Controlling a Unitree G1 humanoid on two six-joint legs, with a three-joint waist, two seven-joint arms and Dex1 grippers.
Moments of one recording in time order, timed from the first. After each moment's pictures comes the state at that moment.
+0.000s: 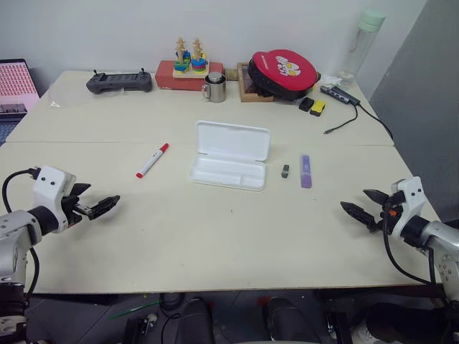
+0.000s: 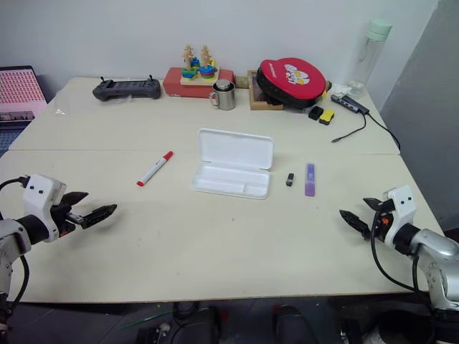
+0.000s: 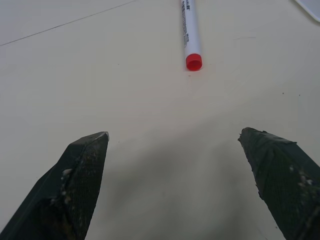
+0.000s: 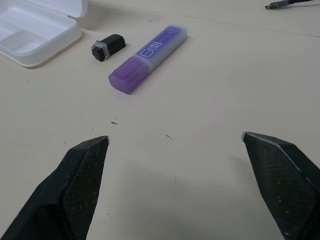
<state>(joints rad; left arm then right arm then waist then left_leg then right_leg) -0.17 0.91 0.36 0.32 -0.33 0.34 -0.86 -0.05 -0.69 -0.29 -0.07 0.47 0.48 0.74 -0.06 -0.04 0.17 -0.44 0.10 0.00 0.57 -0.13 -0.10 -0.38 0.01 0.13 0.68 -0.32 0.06</state>
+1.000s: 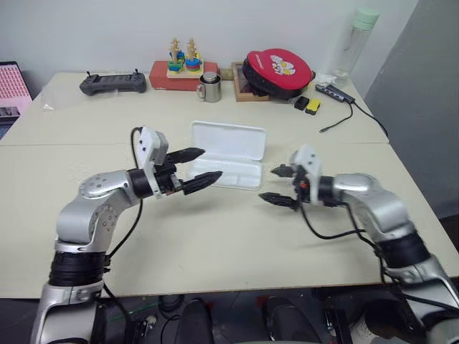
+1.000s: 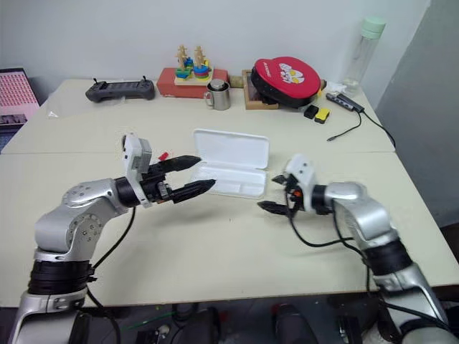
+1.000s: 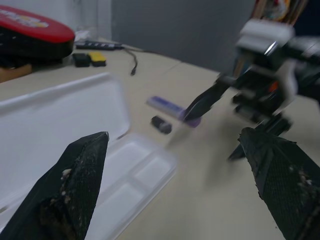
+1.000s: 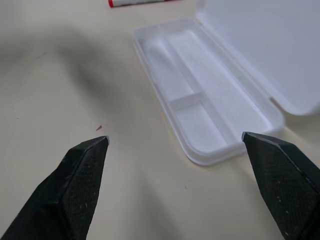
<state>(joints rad) -0.47 0.60 0.11 -0.13 -0.63 0.59 -0.96 -0.65 -0.48 0.30 0.09 0.29 0.55 0.88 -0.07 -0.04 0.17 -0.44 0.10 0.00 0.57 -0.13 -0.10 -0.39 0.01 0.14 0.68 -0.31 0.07</state>
